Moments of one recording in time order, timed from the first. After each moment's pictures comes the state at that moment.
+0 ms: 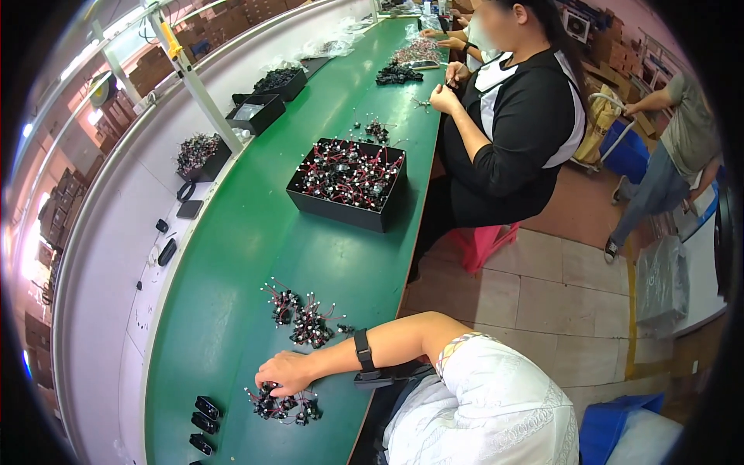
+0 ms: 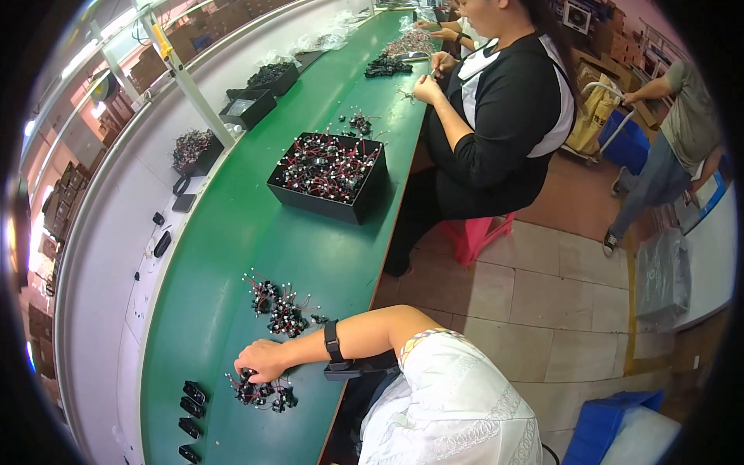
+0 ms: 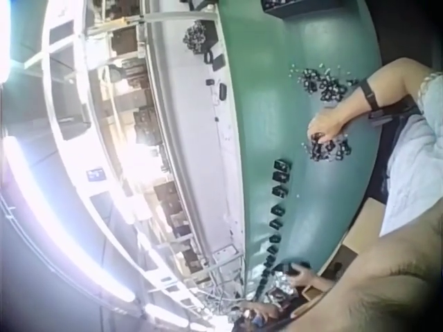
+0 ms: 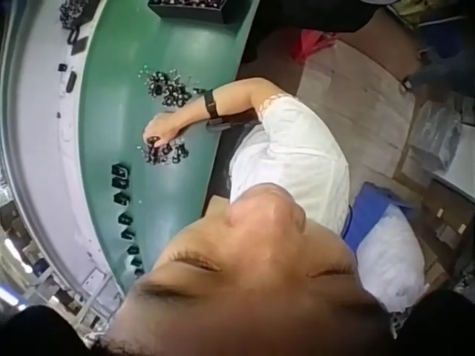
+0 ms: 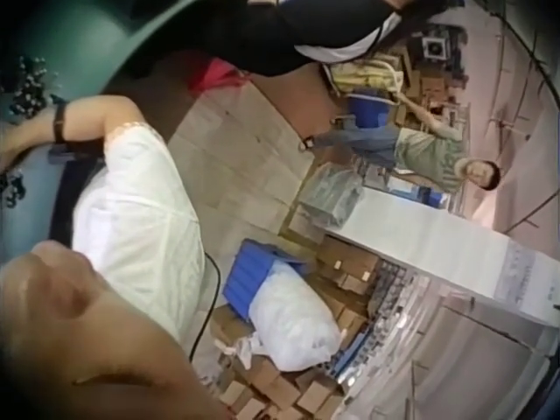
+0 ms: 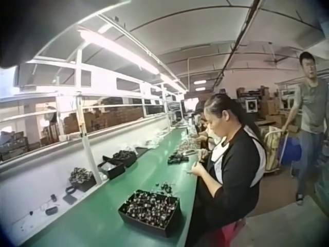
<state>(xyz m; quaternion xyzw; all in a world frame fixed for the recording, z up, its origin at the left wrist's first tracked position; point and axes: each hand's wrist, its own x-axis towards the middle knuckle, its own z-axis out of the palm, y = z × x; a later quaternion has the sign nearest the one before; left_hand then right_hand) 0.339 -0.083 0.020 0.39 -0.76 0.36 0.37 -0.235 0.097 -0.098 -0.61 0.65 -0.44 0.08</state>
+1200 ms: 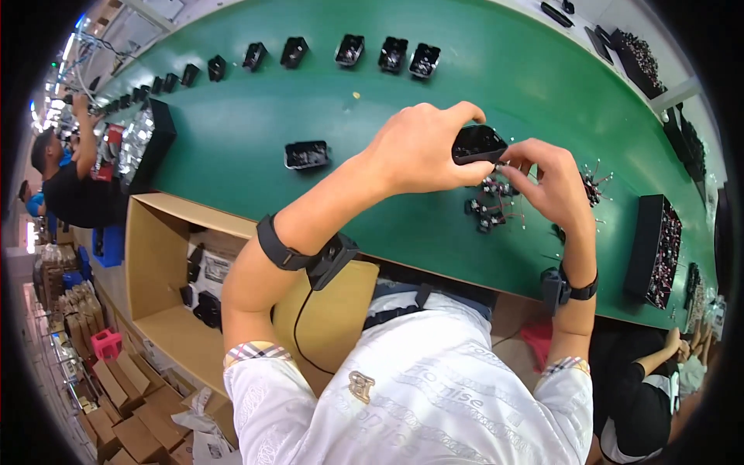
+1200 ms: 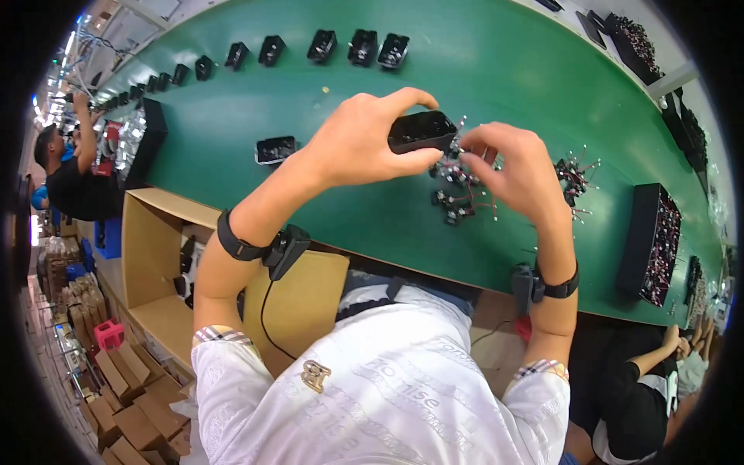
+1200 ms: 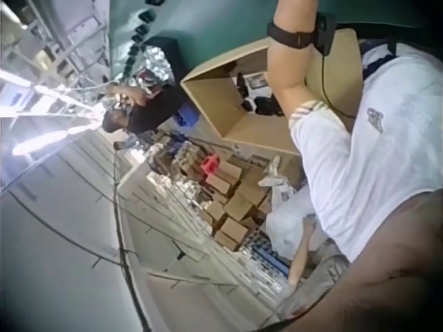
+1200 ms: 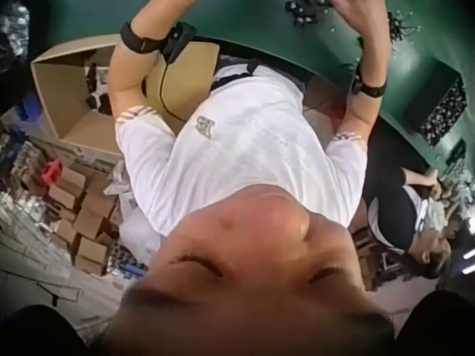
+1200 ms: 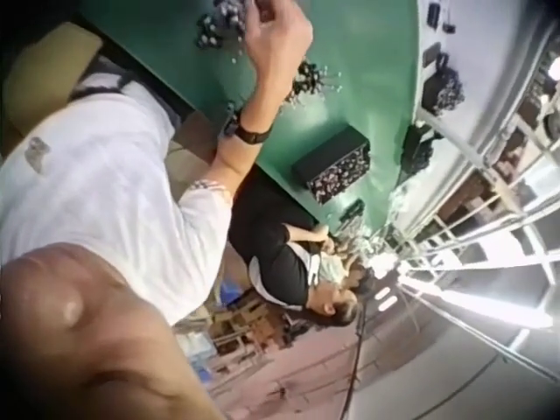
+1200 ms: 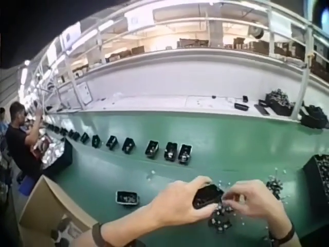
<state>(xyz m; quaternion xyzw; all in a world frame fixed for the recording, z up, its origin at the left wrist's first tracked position) 0.098 -0.071 0.042 0.27 -0.89 -0.31 0.20 -0.130 0.033 0.043 -0.73 0.61 -0.26 0.18</state>
